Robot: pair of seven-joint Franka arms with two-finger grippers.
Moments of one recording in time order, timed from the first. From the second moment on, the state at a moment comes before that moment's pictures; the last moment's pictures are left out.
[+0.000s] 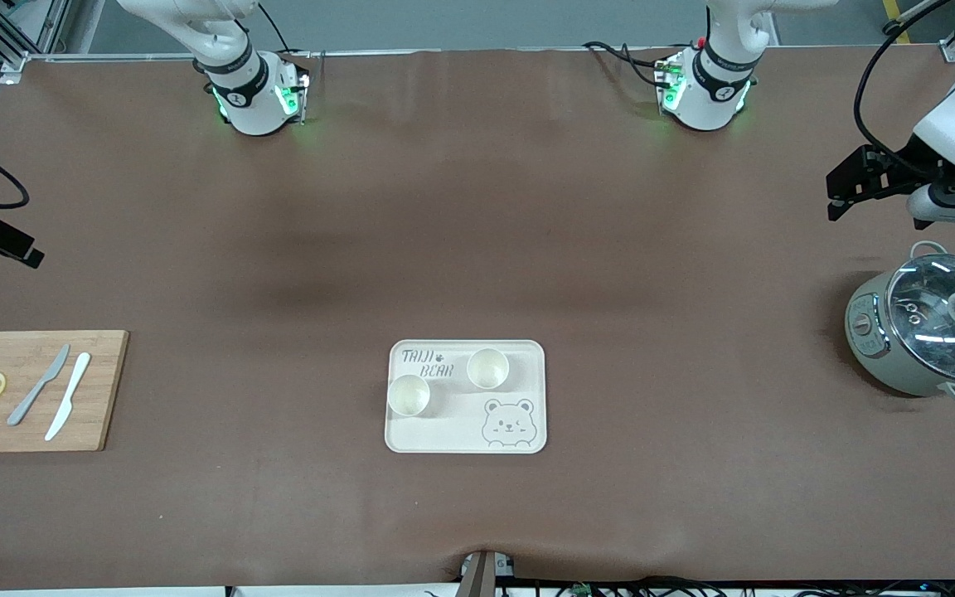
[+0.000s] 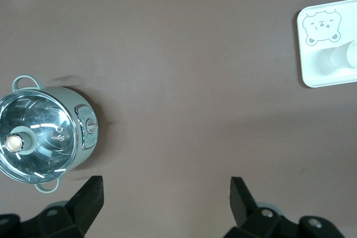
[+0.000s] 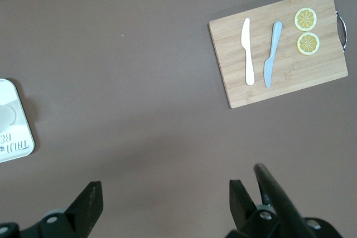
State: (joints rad) left arm -0.09 0.04 -0.06 -1.43 0.05 1.53 0.01; right arm -0.05 0.08 -0.04 -1.49 -0.01 1.59 0.17
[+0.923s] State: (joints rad) left arm -0.21 0.22 -0.10 -1.49 -0.10 1.72 -0.06; right arm -0.05 0.09 -0.04 -1.49 -0.01 1.59 0.17
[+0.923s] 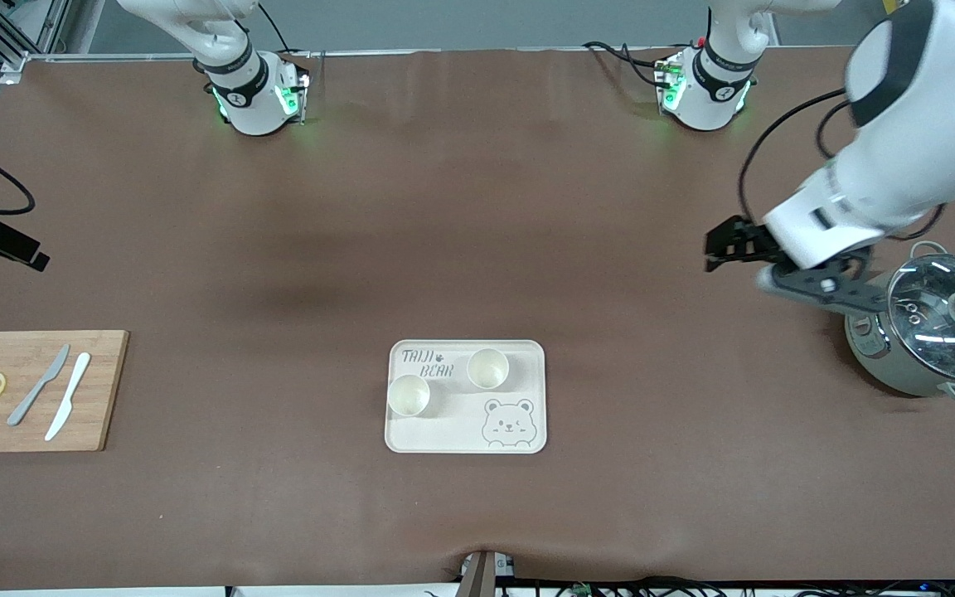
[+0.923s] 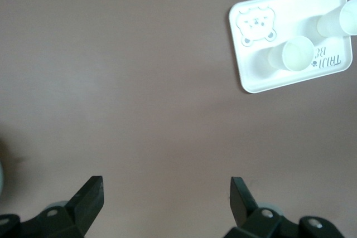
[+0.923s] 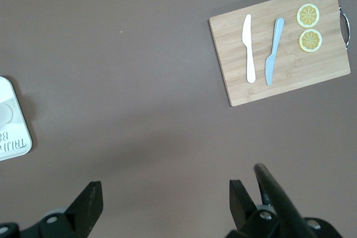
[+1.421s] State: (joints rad) left arm -0.47 0.45 -0.10 -1.33 -0.09 1.82 -0.40; right arm -0.05 0.09 -0.04 -1.51 -0.01 1.59 0.17
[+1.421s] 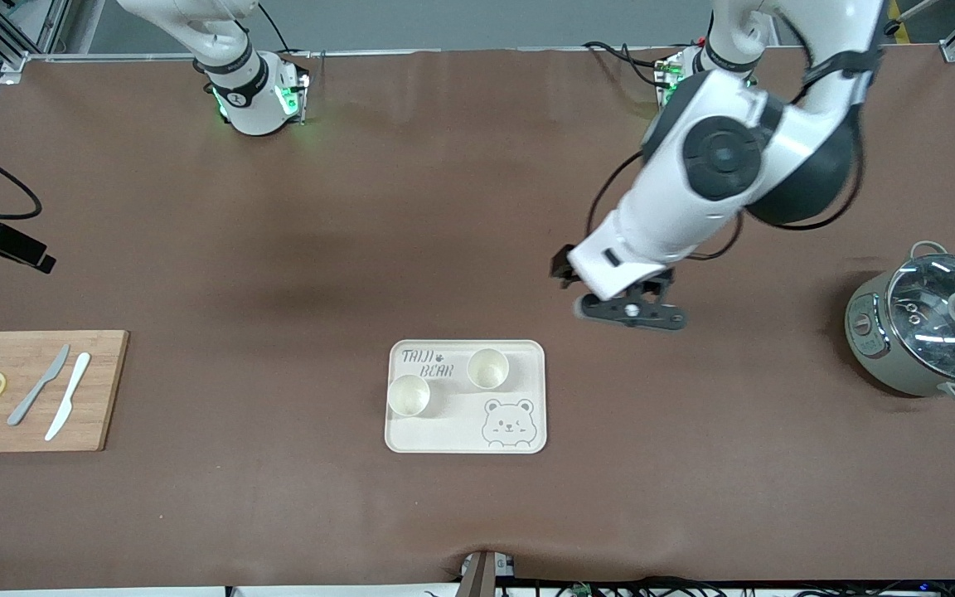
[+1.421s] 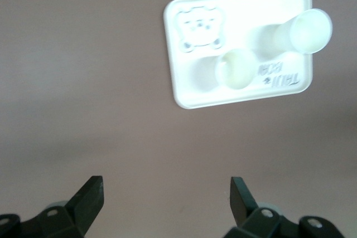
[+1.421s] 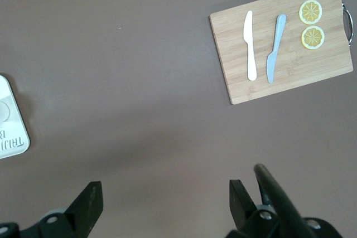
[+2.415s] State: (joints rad) left arm -0.64 0.80 0.01 -1.26 -0.05 2.28 -0.47; right arm 0.21 0.44 -0.02 -1.38 0.15 1.96 0.76
